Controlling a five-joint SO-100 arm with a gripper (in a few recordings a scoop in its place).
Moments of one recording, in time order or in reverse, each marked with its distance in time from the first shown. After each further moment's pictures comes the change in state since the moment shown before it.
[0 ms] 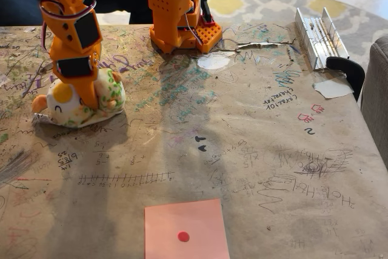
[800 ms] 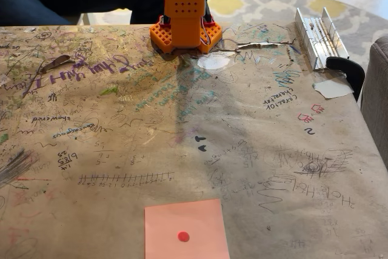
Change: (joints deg) arm -42.1 104.1 -23.0 24.5 28.7
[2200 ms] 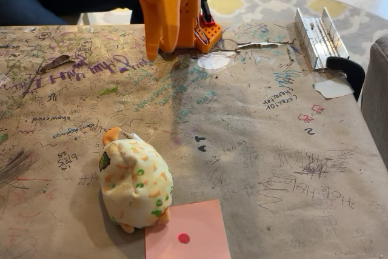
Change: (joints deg) arm 13.7 -28.0 65.1 -33.0 -16.6
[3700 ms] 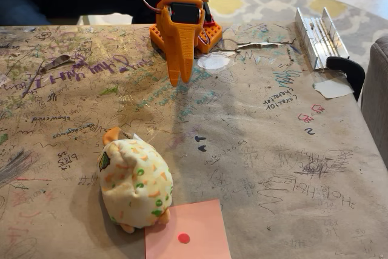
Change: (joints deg) arm -8.3 31.2 21.3 8.2 11.0
